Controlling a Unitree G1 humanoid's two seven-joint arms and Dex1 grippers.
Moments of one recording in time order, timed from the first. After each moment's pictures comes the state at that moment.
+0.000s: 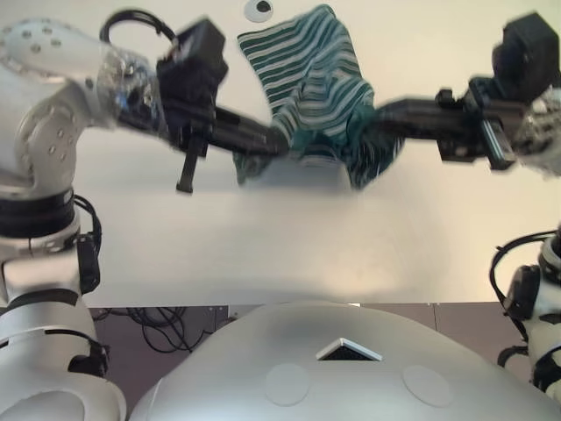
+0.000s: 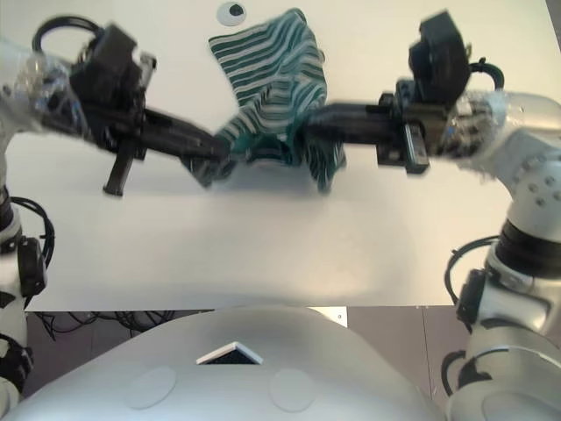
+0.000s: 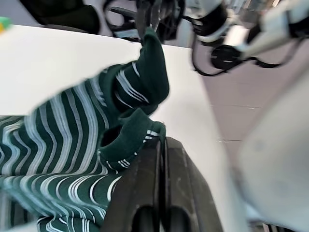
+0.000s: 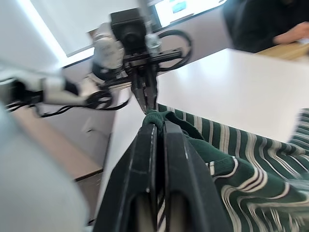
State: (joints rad) left arm -0.54 0.76 -0.05 -0.50 -0.67 1.11 -1.39; right arm -0.31 -0.70 -0.22 -0.49 1.08 1.11 1.05
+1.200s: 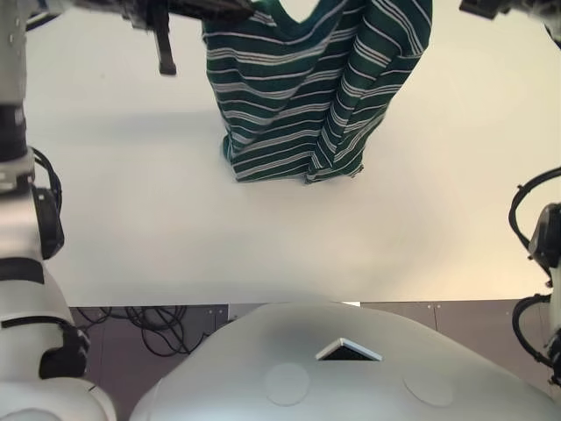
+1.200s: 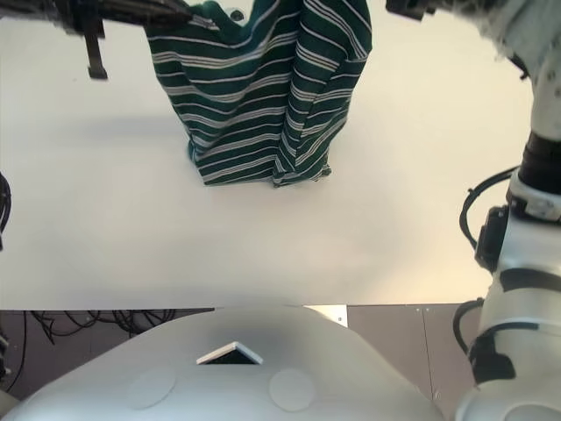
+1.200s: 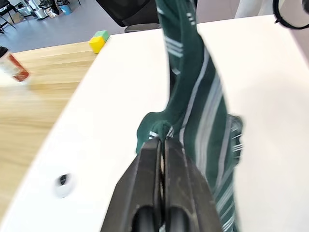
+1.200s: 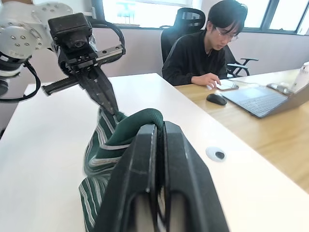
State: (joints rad) left arm -0.96 0.82 -0.28 0.12 -0.36 0.61 -1.28; right arm -0.82 -0.71 0.05 -0.03 0.69 0.73 0.90
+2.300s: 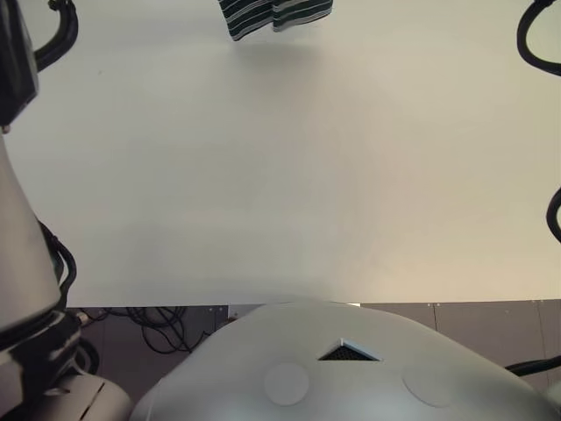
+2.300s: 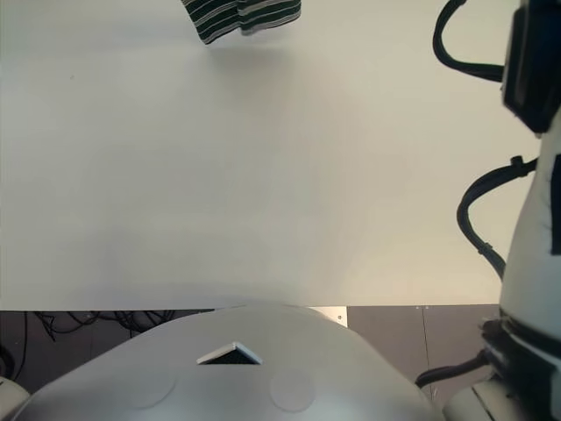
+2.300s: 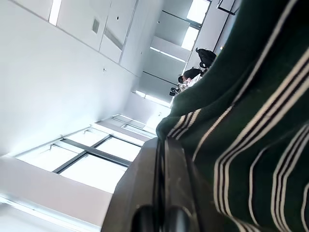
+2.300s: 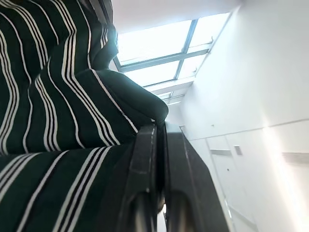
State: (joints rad) left arm -1.80 0.50 -0.38 1.36 0.49 -0.14 -0.37; right arm -1.79 -0.44 0.36 1.31 -0.39 -0.53 0.43
